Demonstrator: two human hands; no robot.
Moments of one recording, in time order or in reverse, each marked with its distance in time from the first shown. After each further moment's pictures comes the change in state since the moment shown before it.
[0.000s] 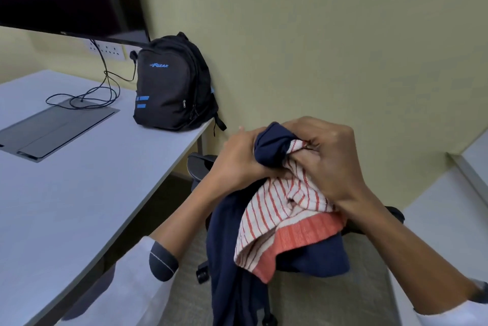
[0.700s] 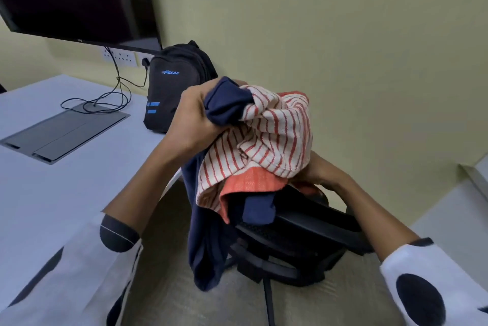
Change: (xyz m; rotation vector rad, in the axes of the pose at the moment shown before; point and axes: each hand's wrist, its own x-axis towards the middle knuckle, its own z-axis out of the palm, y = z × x) left_hand 0.009 0.013 -0.089 -0.025 0.293 0.209; right_hand 0.010 0.083 0.045 0.078 -0.629 0.617
